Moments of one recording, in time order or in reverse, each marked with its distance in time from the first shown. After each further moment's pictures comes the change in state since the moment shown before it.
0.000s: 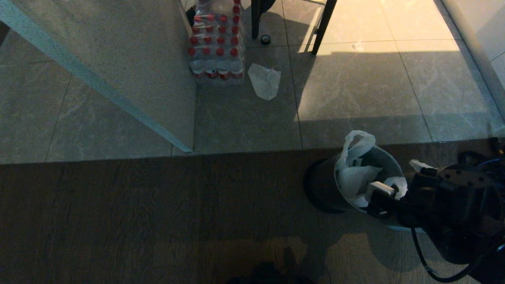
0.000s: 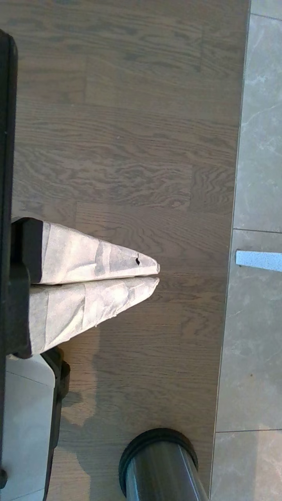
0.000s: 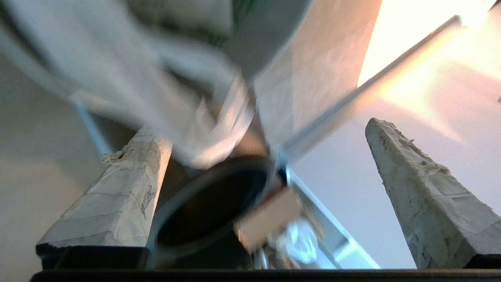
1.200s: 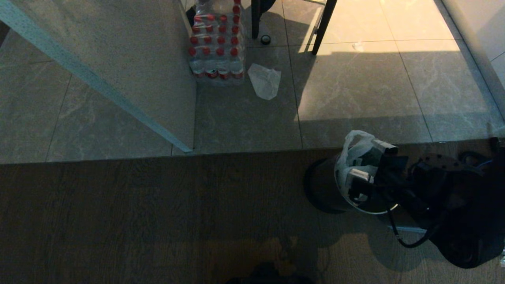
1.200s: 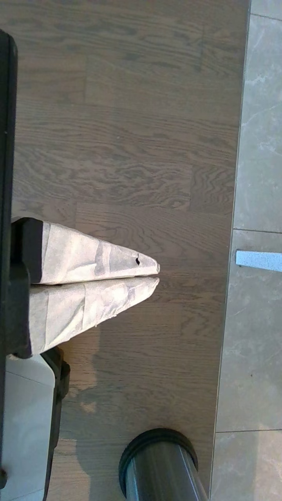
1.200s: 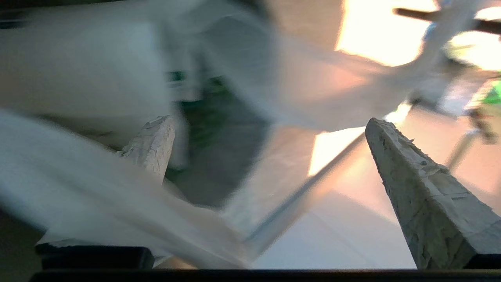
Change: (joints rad) left arm 0.000 0.000 0.000 0.000 0.000 0.000; right arm -0.093 0.228 -0.207 -0.212 0.384 -0.194
